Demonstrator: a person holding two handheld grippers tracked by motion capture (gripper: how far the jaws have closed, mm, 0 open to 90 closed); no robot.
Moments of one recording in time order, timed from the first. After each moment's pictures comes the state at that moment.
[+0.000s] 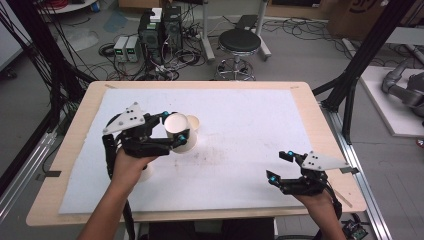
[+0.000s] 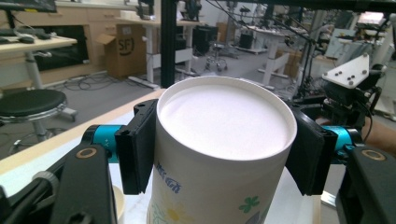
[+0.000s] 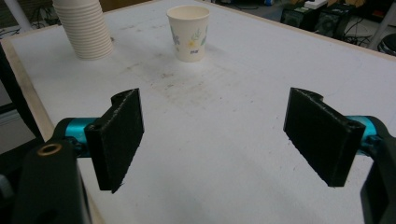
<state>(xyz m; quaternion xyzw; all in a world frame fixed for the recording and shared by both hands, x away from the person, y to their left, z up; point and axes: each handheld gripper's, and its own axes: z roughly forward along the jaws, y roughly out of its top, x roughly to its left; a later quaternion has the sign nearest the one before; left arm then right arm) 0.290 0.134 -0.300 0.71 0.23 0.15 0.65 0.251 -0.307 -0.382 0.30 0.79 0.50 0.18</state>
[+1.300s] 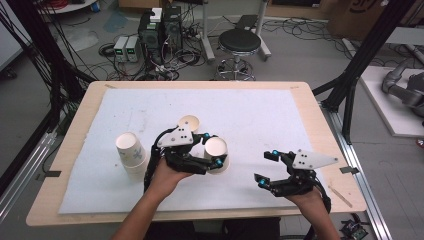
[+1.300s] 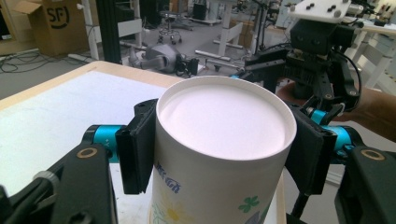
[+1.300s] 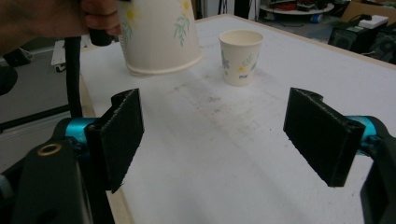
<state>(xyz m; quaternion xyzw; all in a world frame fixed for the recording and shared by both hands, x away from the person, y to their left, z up) 0.293 0.056 -0.346 0.76 0.16 0.07 0.63 0.256 -0.279 -0.374 0.23 0.79 0.55 0.13</state>
